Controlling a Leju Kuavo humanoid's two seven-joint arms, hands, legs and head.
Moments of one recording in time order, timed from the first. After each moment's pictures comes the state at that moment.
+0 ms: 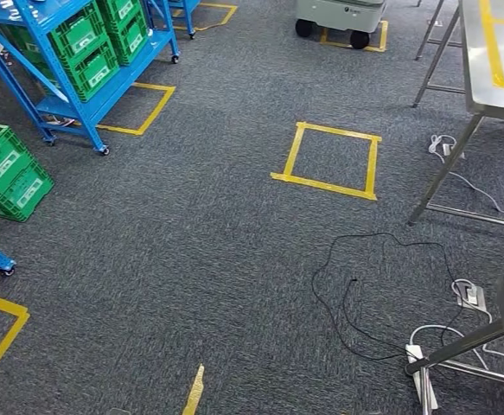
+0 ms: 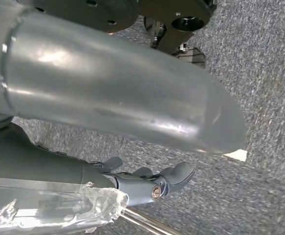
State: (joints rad) left arm 0.01 -0.15 0.50 -0.27 -0.67 0.32 -0.24; right arm 0.10 0.20 -0.56 -0.42 0.56 -0.15 -0.17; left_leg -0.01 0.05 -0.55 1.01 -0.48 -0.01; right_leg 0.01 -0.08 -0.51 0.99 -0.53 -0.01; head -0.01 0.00
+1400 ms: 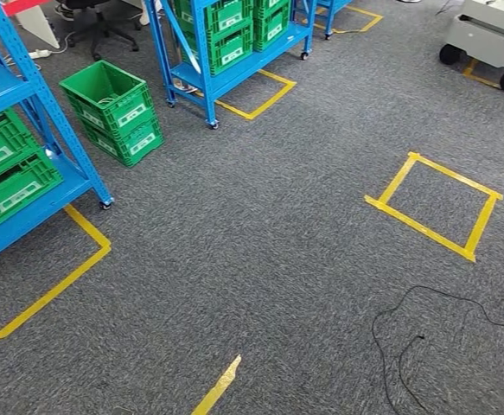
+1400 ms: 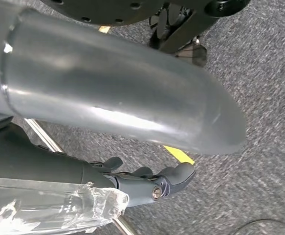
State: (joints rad) left arm 0.00 -0.15 0.48 -0.25 -0.66 0.29 -0.24; right arm 0.11 0.20 -0.57 -0.44 0.59 -0.15 -0.17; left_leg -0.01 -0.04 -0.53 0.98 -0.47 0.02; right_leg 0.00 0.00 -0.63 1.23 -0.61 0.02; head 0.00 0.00
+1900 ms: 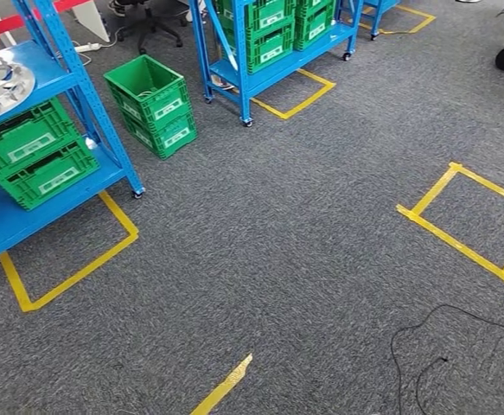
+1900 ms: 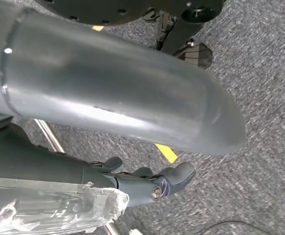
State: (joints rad) left arm 0.01 -0.15 0.48 -0.25 -0.67 0.29 -0.24; right arm 0.11 0.20 -0.58 -0.44 0.60 -0.15 -0.17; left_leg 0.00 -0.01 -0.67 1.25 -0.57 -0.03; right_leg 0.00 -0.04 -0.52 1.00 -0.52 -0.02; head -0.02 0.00
